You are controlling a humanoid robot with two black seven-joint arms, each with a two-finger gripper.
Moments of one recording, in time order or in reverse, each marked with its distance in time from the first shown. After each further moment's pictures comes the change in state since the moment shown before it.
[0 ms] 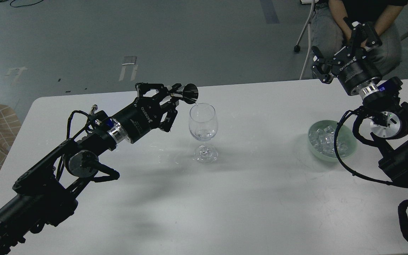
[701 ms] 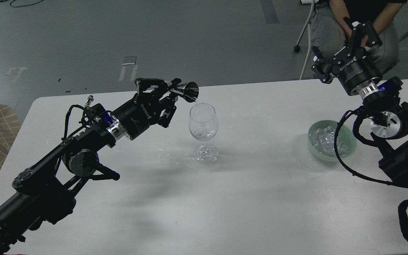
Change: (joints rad) left arm -0.005 0.004 -0.003 -0.007 0.152 -0.004 -0.073; right arm 0.000 0.000 0.000 0.000 0.000 0.000 0.000
